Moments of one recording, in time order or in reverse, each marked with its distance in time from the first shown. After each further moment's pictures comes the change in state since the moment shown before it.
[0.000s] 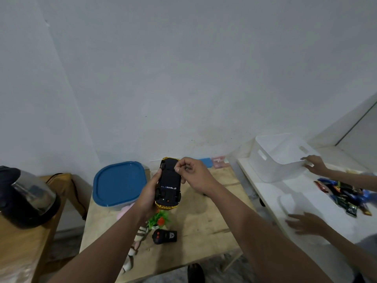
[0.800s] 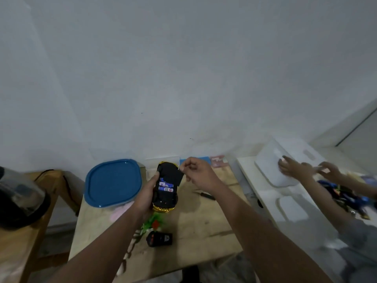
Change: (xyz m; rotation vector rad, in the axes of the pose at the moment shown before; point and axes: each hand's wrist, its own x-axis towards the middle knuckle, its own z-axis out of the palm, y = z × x) left_hand 0.043 -0.013 -0.014 -0.075 0.120 -0.149; right_hand 0.027 0.031 -0.023 0.069 0.014 0.100
